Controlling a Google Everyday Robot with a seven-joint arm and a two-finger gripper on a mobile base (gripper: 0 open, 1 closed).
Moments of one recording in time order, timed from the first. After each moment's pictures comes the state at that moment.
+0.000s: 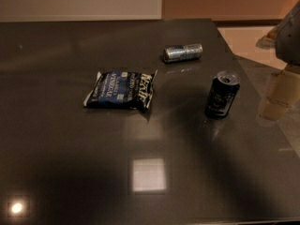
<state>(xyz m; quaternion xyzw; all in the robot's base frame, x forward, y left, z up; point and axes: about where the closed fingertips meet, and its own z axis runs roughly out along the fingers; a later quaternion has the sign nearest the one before) 0.438 -0.217 0.976 -0.60 0.78 -0.03 0.16</state>
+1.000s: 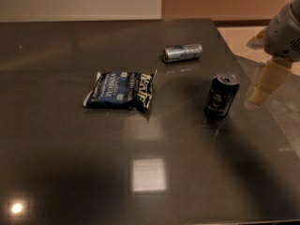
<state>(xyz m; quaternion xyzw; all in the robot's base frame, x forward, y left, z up) 0.495 -0.225 0.949 -0.59 0.79 0.02 0.18</state>
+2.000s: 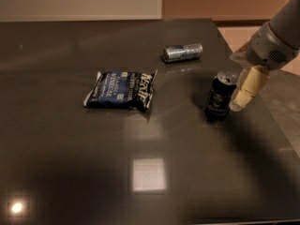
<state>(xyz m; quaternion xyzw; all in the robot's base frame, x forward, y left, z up) 0.530 -0.215 0.902 -0.59 0.78 0.10 0.19</state>
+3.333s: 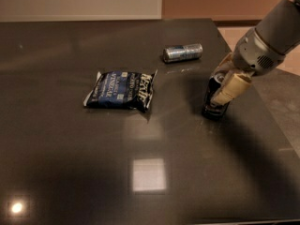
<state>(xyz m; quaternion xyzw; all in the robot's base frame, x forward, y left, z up) 0.515 -0.176 0.896 -0.63 0.74 0.13 0.19</state>
